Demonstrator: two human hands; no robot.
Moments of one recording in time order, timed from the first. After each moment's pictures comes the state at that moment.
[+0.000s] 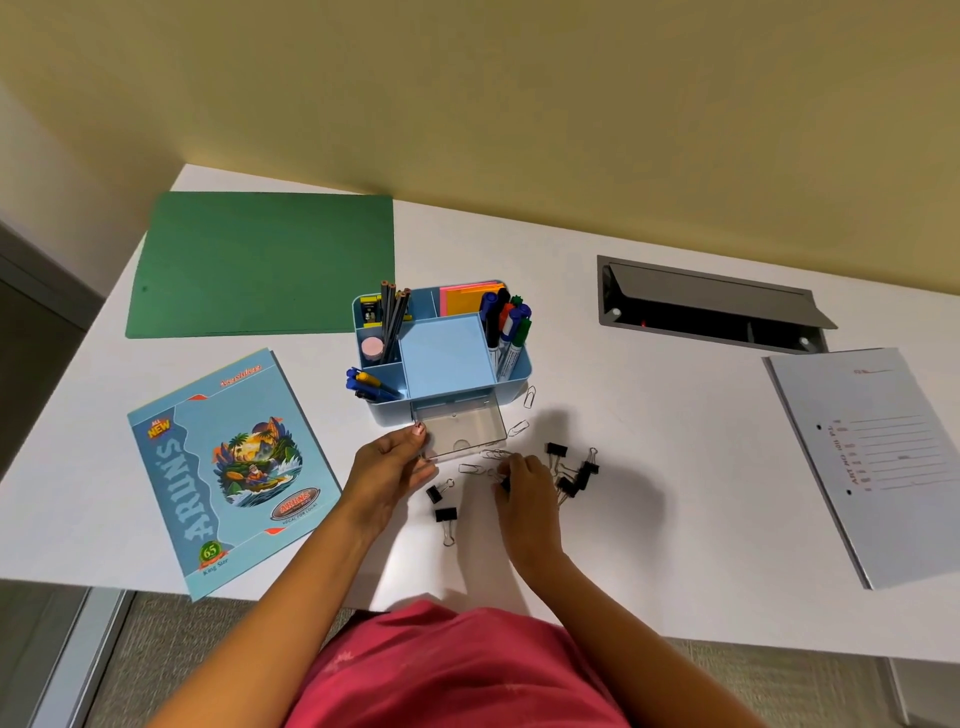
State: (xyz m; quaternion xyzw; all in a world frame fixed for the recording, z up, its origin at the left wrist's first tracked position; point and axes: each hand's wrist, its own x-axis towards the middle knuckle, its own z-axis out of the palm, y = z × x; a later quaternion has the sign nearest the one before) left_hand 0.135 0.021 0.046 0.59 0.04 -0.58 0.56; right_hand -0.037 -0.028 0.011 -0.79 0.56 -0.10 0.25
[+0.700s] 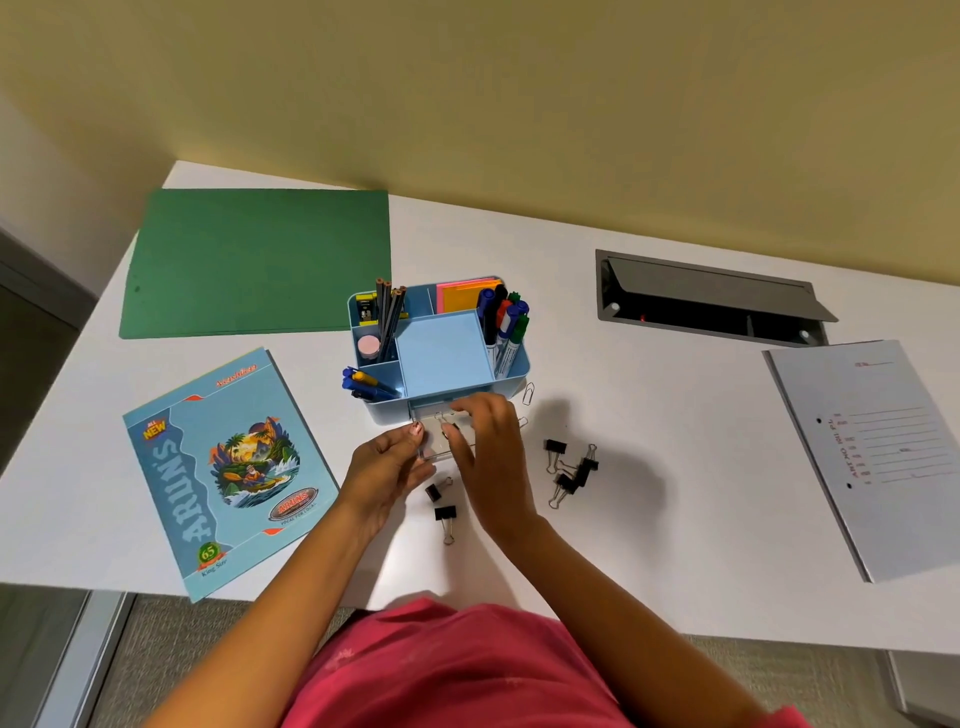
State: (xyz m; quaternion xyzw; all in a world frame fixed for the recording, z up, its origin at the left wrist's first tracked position) left_hand 0.136 0.020 0.042 0.61 0.04 -0.58 0.54; right_hand 0.013 -0.042 0.057 -0.83 0.40 -0.30 0.26
